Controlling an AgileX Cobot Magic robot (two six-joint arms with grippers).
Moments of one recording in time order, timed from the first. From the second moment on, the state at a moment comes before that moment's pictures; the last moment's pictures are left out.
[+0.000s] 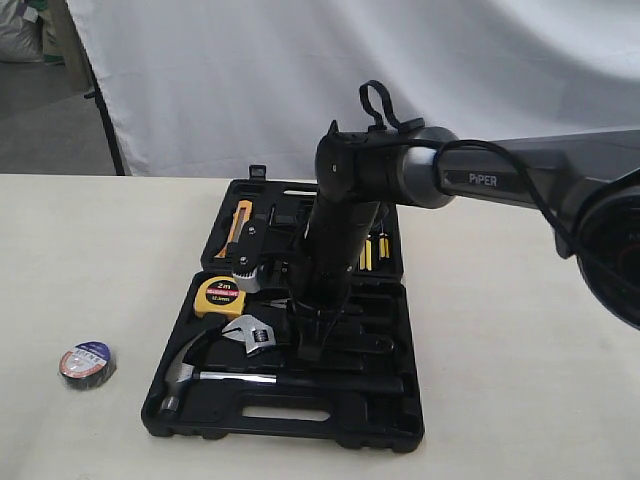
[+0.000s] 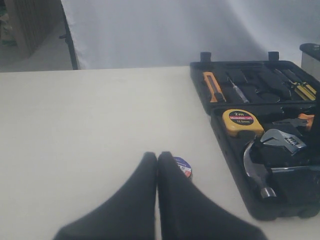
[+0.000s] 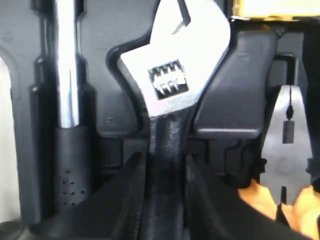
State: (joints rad) left arm -0.01 0.00 0.00 0.01 0.32 -0.03; right arm 0.74 2.25 -1.72 0.23 1.02 -1.02
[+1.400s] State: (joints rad) left arm -0.01 0.00 0.00 0.01 0.32 -0.03; right arm 0.74 2.25 -1.73 0.22 1.04 -0.96
